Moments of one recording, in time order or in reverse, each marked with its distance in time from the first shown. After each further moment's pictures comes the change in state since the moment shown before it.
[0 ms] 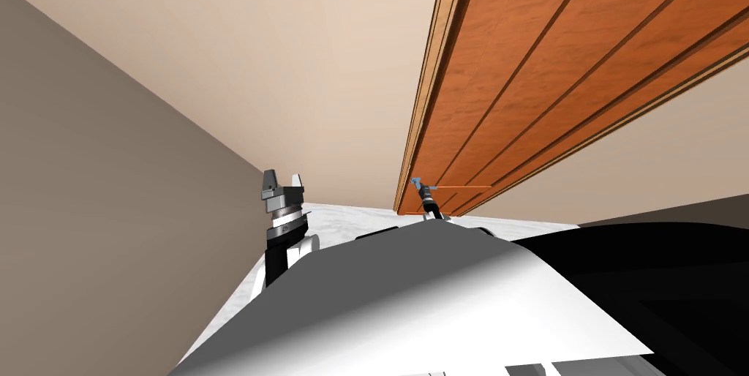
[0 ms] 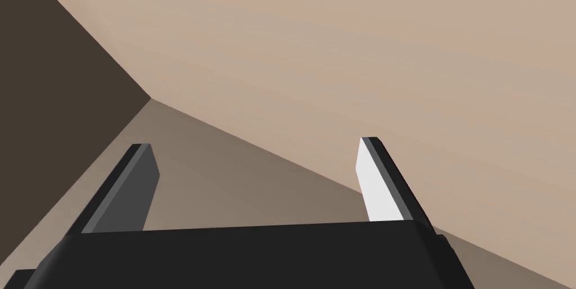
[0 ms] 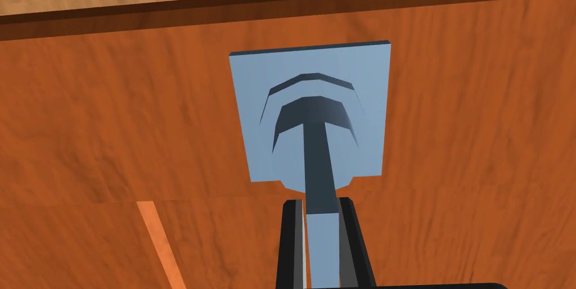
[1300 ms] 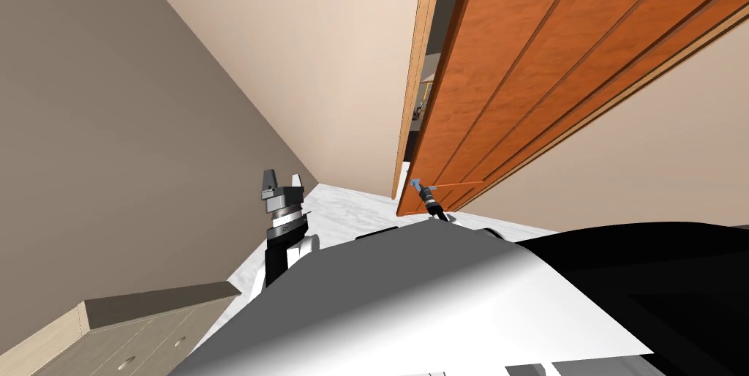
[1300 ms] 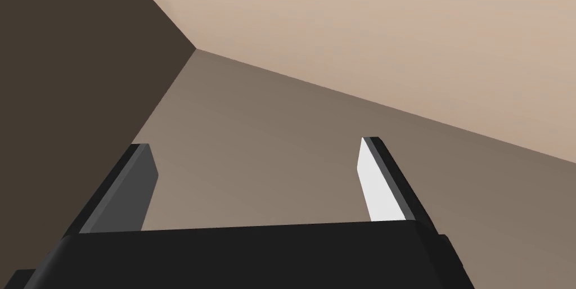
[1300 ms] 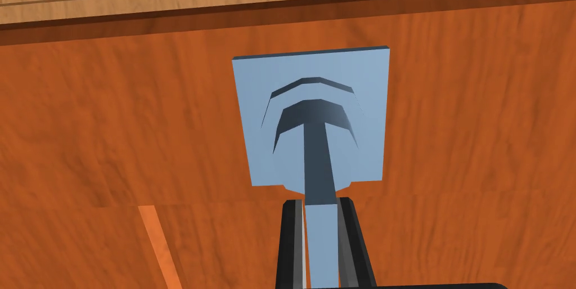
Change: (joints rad) arm 0.042 -0.068 0.092 -0.001 0.094 -0.058 -0.143
